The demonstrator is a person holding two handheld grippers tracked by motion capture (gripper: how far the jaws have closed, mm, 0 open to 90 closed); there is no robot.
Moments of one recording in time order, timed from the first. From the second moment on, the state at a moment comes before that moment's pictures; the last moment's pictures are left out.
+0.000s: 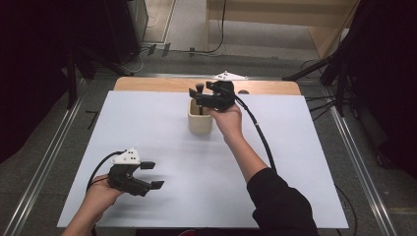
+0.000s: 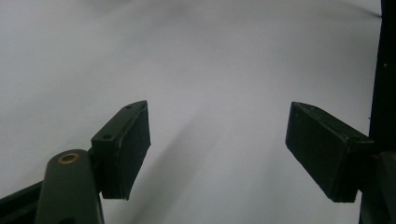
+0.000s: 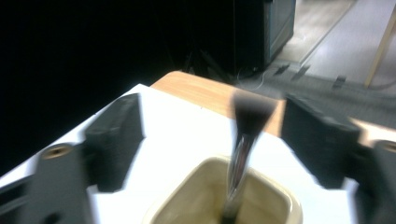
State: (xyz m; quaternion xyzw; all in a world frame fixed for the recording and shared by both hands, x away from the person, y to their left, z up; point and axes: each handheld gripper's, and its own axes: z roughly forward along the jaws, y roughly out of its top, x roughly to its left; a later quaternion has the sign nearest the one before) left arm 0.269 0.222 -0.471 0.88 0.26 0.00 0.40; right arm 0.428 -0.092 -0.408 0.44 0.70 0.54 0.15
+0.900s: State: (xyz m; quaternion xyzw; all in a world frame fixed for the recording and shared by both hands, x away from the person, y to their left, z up) left arm 0.269 0.222 -0.472 0.88 0.27 0.00 0.40; right arm 0.399 -0.109 -0.408 0.40 0.76 0.50 0.10
